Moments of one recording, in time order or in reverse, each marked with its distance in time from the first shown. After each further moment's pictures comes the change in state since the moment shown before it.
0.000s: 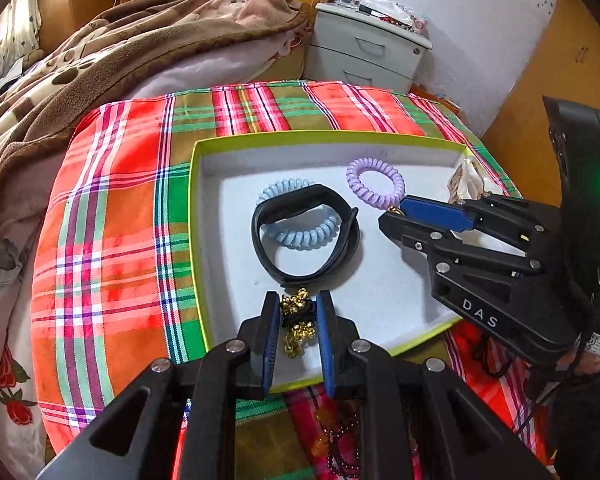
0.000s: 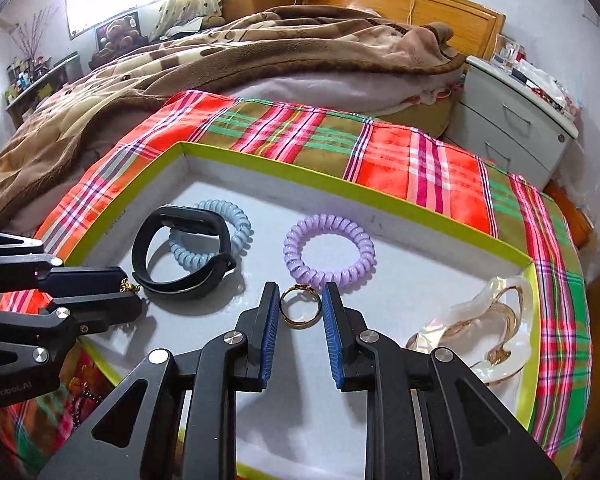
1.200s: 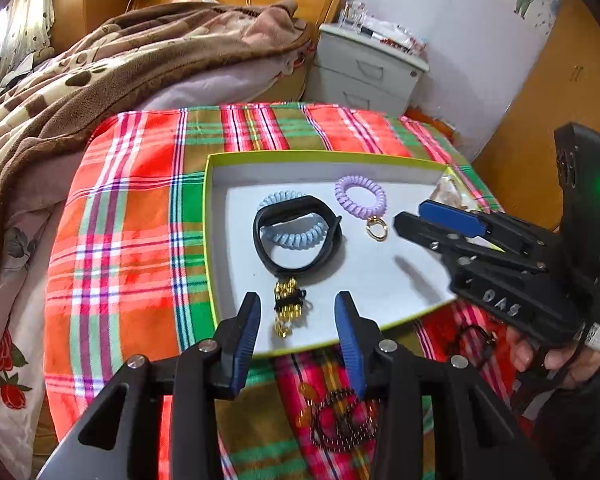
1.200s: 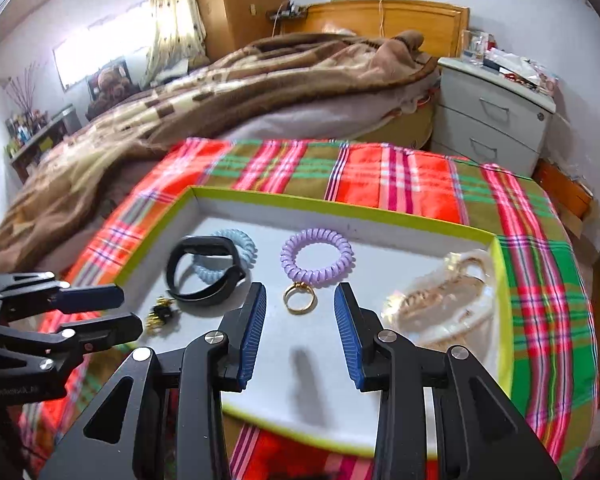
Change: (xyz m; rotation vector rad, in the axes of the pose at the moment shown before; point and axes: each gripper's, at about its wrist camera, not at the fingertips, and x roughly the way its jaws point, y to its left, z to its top) left arm -0.035 0.000 -0.012 -0.044 -0.070 -0.025; right arm -0.048 -0.018 -0.014 0.151 -0.119 0.060
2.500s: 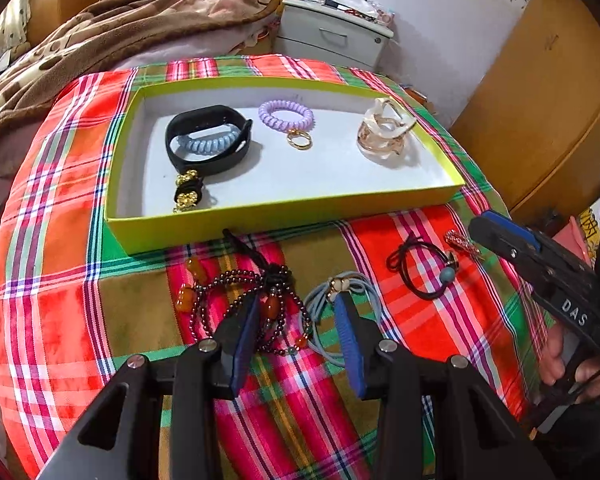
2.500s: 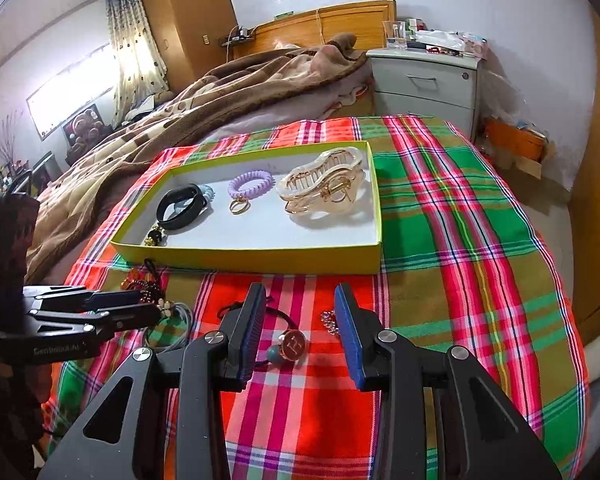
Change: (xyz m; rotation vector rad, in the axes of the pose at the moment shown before) left arm 0.011 -0.047 -0.056 0.031 0.076 -0.075; right arm -0.084 -0.037 -0.095 0.167 -0.064 -0.060
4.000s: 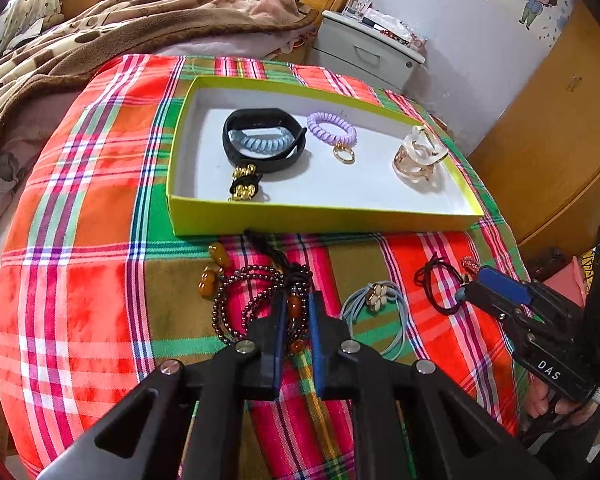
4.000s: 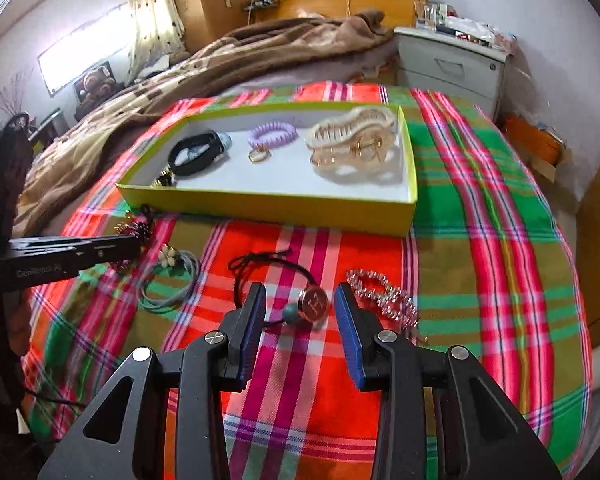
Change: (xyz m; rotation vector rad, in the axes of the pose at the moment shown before) left arm -0.012 0.027 -0.008 -0.119 -0.038 0.015; right arm 0.019 0.015 -0.018 -0.096 0.127 0.000
